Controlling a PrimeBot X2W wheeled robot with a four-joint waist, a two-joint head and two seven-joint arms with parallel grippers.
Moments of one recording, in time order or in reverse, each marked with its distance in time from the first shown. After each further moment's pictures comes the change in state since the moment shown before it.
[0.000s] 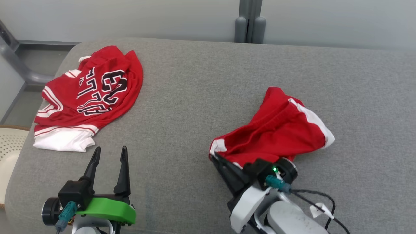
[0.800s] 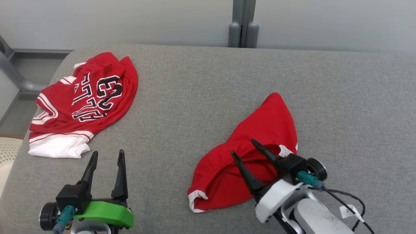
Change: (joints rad) left arm 0.014 -0.003 0.019 0.005 0.002 0.000 -0.001; right arm 0.066 -0.058 -0.099 -0.059 0.023 0.000 0.000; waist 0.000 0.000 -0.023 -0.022
